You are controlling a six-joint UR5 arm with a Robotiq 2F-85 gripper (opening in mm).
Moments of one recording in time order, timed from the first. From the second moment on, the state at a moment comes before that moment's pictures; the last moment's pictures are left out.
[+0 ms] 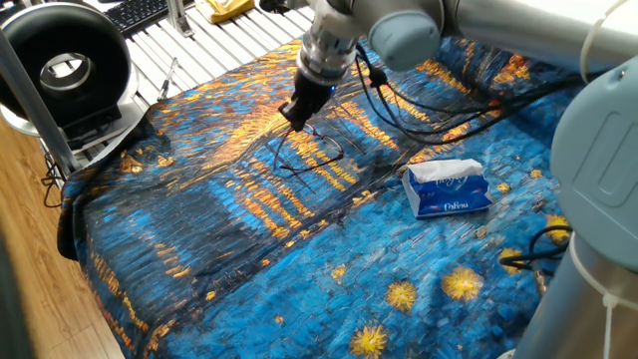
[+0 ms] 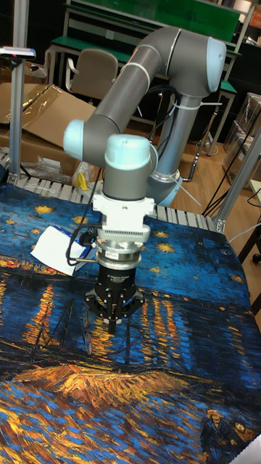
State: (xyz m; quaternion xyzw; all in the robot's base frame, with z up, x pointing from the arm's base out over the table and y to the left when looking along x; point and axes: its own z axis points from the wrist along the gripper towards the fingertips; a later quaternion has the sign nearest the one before) arm 0.623 0.017 0.036 -0.02 0.99 0.07 0.13
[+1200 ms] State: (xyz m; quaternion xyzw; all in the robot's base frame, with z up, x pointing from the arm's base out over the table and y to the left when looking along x) arm 0.563 0.047 0.017 -0.04 0.99 0.11 0.03
